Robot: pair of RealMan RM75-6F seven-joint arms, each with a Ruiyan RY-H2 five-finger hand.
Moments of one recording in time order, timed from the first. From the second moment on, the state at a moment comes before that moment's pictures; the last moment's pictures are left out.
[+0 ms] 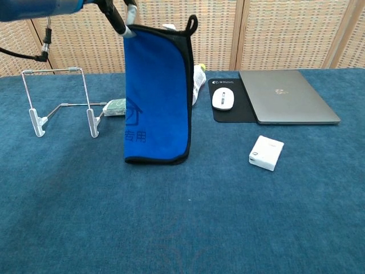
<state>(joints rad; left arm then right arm) -1.12 -1.40 -0.43 -1.51 0.44 0.98 0.69 0.04 -0.95 0.07 -1.83 -1.47 1.48 0.04</state>
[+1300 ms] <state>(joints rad) -0.79 -1.01 -0.44 -1.51 0.59 0.80 0.12 0.03 -0.95 0.04 -1.86 -1.55 1.52 0.01</state>
